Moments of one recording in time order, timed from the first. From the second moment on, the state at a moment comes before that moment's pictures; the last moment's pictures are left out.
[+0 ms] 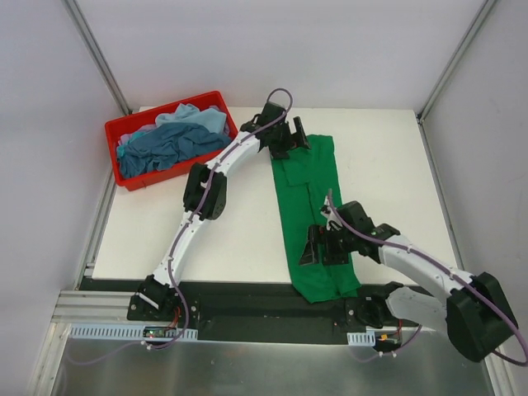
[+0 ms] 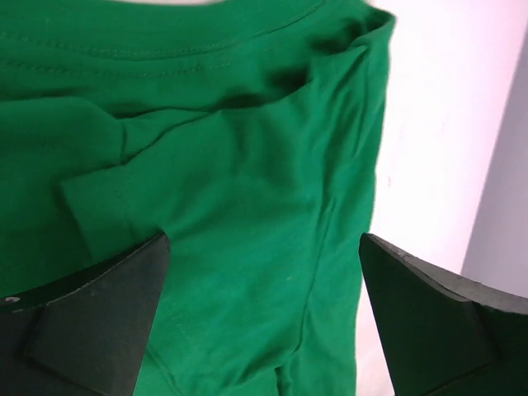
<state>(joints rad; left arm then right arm) -0.53 2.68 2.50 -0.57 0.34 -0.80 0.53 1.09 0.50 -0.46 -0.45 0.53</state>
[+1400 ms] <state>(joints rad) -0.62 1.26 0.91 -0.50 0.02 -0.70 0.57 2.17 1.69 -0.84 0.18 0.59</state>
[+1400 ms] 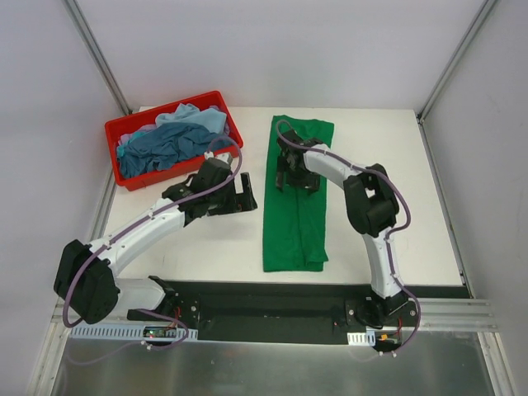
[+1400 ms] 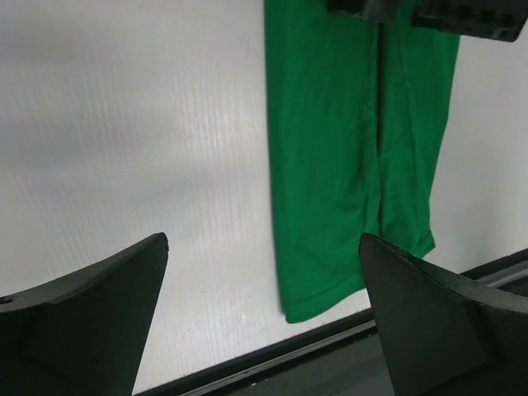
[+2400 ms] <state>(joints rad) -0.81 1.46 0.82 -0.51 0.23 -0.71 0.62 1.27 0.64 -0.55 -0.20 0.63</state>
